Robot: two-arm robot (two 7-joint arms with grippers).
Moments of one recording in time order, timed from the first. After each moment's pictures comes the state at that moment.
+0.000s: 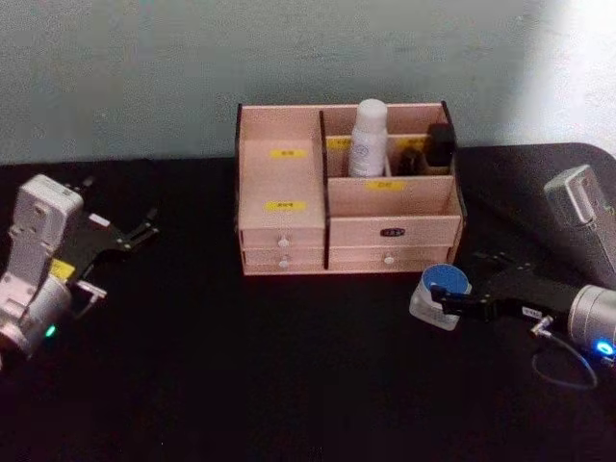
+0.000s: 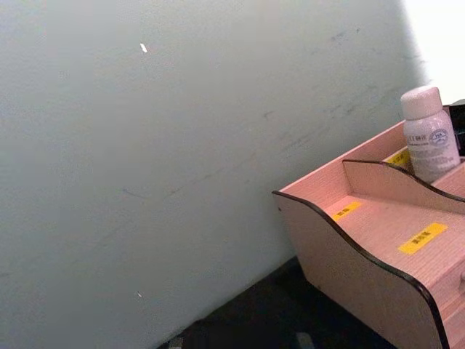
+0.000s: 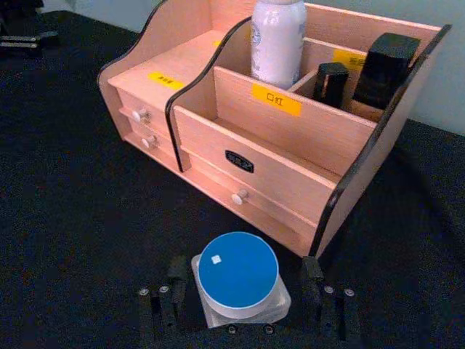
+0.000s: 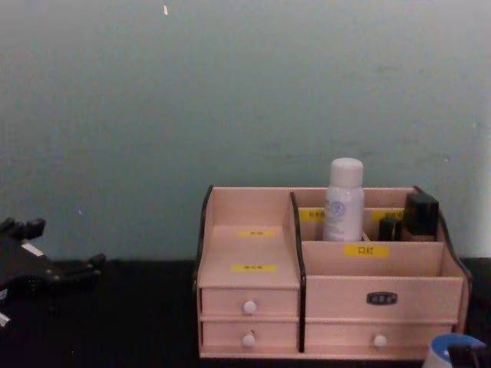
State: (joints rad) left arm -0.20 0.60 0.45 -1.41 -0.25 -0.12 0.03; right arm 0.13 0.68 -0.35 -1.59 0.52 0.34 0.42
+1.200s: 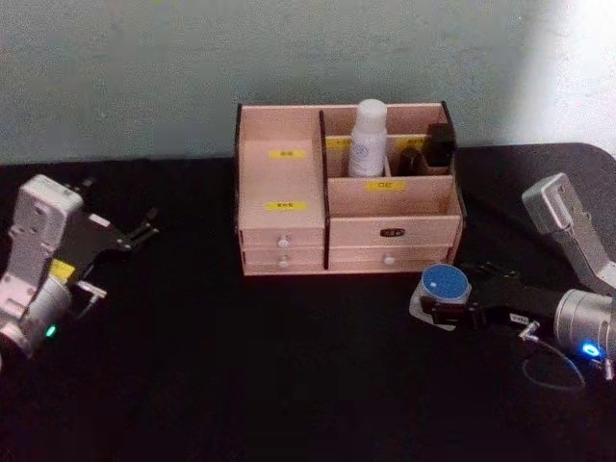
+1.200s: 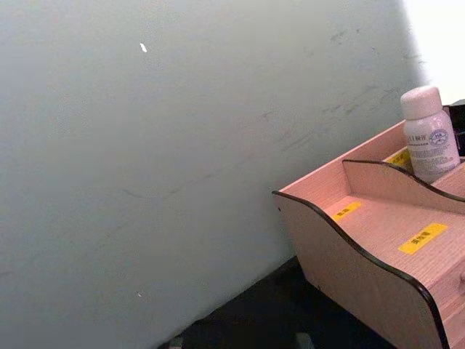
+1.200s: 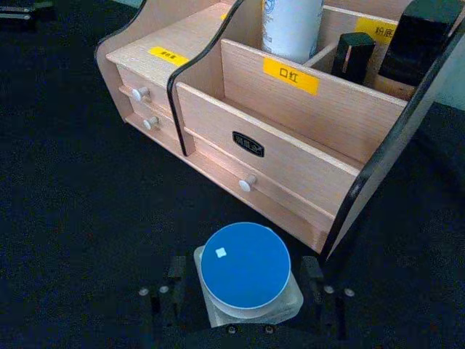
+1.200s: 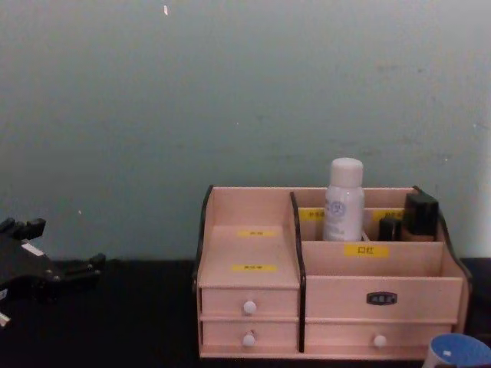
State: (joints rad) left arm -0.20 0.60 0.45 -1.41 -0.25 -0.12 0.03; right arm 0.18 0.66 -0.40 -1.53 0.50 0.36 0.45
